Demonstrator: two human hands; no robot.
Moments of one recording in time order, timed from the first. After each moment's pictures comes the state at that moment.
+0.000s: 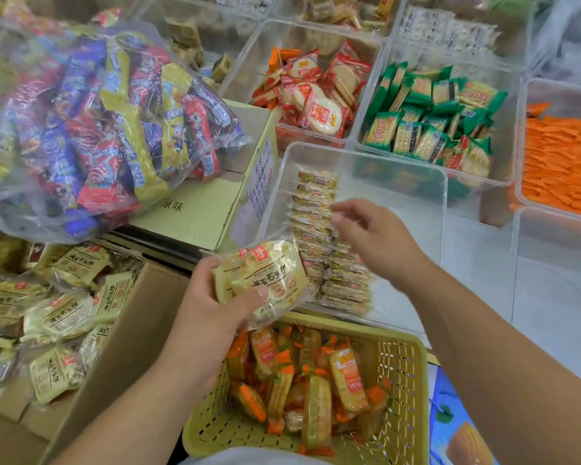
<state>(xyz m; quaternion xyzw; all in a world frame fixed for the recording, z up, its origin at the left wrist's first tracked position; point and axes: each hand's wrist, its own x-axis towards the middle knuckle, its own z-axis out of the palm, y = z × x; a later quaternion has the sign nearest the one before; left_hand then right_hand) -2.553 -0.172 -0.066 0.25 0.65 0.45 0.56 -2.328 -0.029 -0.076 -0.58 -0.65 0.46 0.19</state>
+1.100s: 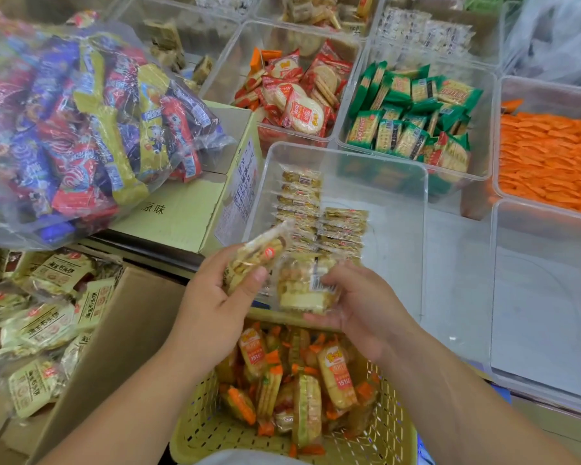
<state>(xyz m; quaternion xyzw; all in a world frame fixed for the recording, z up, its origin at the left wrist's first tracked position) -2.543 -0.155 -0.071 0.49 0.67 0.37 0.41 -2.336 -0.108 -0.076 -0.53 -0.16 0.78 0.30</state>
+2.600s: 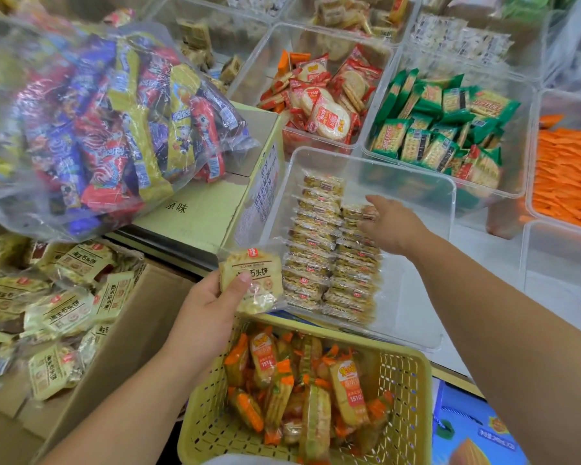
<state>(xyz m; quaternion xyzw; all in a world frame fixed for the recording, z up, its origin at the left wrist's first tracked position) -2.562 -0.162 -0.084 0.31 0.71 0.37 0.52 -2.301 0.053 -0.147 -0.64 -0.70 0.30 -0.06</state>
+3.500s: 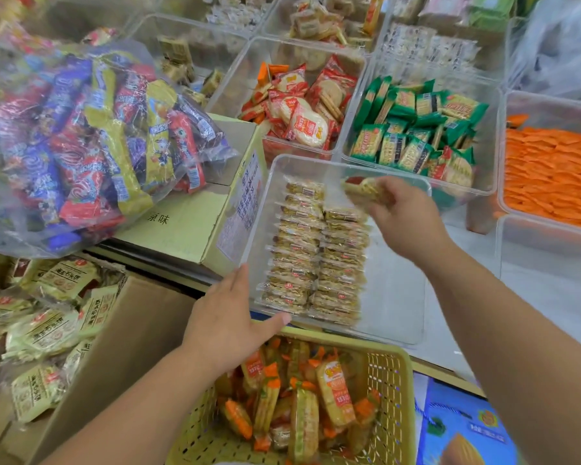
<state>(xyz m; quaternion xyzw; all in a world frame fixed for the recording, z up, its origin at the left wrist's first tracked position) -2.540 -0.140 -0.105 0.61 0.74 -0.05 0.29 -2.282 0.019 -0.079 -0.63 -0.69 0.28 0.22</state>
